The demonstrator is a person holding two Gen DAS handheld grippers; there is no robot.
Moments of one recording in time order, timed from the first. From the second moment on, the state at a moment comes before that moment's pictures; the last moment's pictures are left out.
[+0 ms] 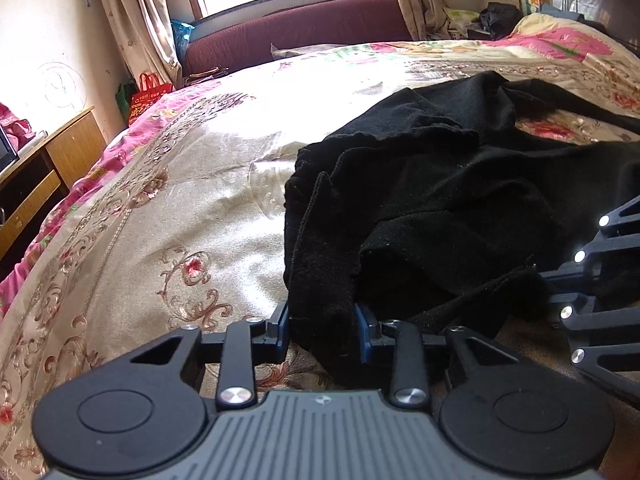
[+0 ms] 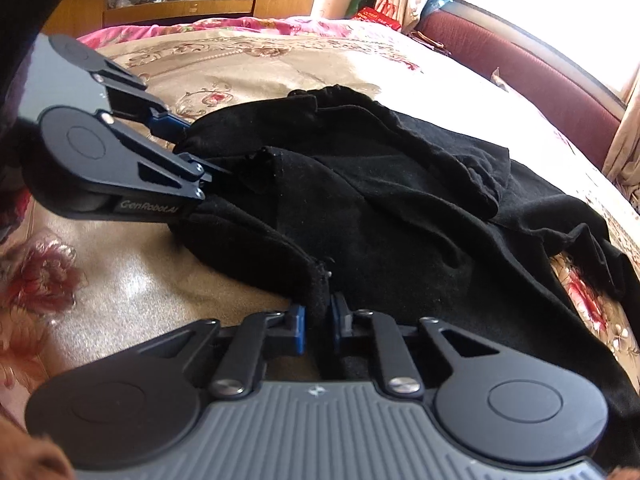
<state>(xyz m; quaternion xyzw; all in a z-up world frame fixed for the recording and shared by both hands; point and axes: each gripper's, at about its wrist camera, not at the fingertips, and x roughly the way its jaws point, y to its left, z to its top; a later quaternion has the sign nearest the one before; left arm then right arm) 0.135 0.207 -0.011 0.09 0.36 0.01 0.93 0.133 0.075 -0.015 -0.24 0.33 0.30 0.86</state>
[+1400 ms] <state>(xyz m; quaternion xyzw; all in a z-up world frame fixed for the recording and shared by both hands) 0.109 0.160 0.012 0.13 0.38 -0.02 0.92 0.119 -0.167 0.023 -0.01 0.41 0.12 0.91</state>
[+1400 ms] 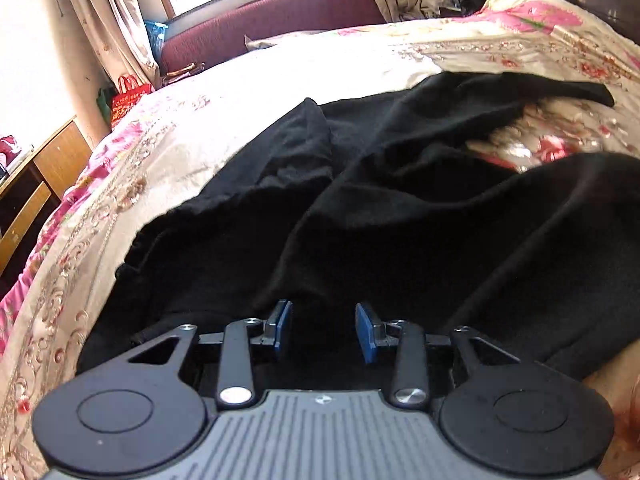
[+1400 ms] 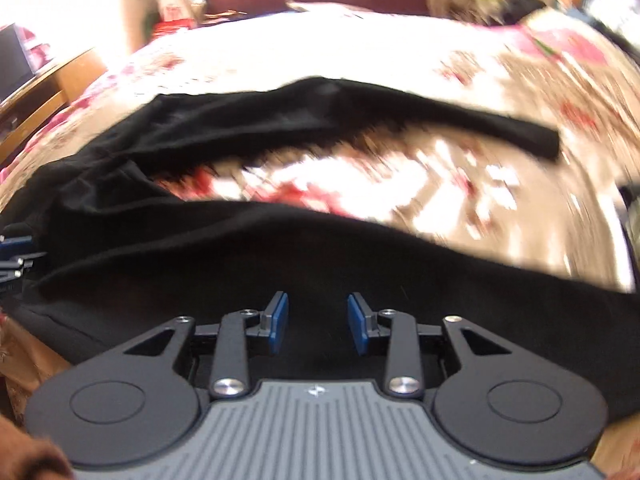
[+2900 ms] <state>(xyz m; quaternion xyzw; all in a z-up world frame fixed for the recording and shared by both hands) 0.249 0.170 0.007 0.19 0.36 0.00 0.91 0.355 0.079 0.019 0.02 0.41 0.41 0.82</state>
